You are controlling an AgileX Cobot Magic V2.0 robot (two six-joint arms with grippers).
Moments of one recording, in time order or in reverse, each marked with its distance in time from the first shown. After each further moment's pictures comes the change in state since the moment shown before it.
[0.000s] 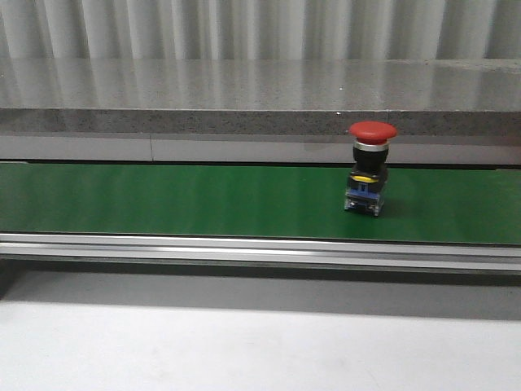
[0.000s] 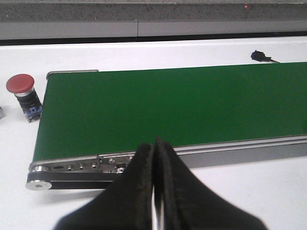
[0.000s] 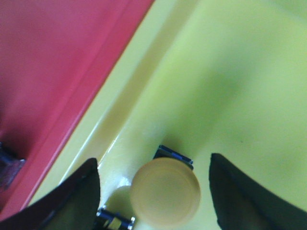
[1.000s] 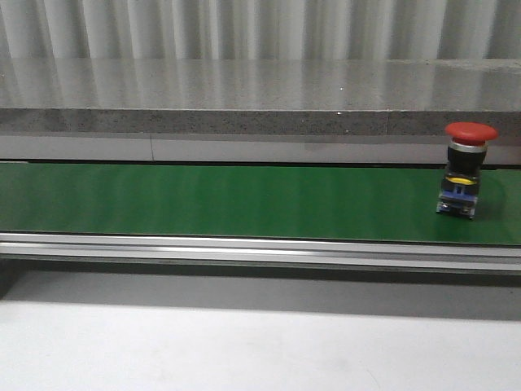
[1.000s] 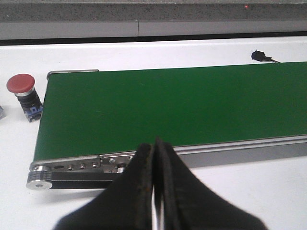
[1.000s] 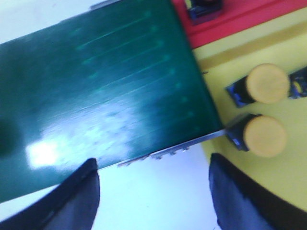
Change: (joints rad) left arm 0.000 0.000 0.000 0.000 0.000 0.000; right arm 0.502 -0.389 0.000 0.152 0.454 -0.328
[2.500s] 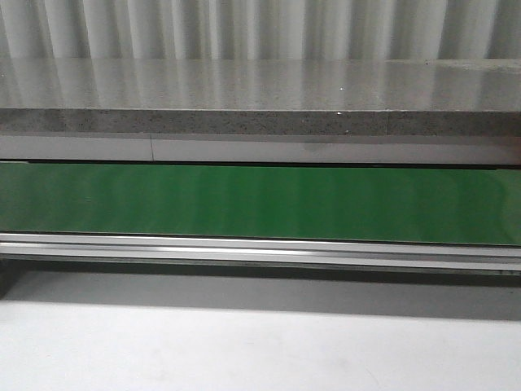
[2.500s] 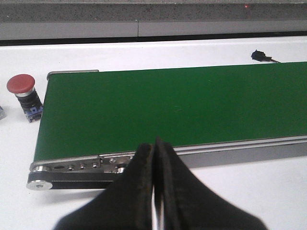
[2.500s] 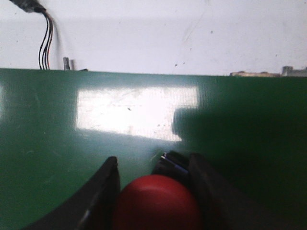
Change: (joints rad) left arm 0.000 0.000 0.000 0.000 0.000 0.002; right arm 0.063 0.272 0.000 0.419 -0.308 -0.519
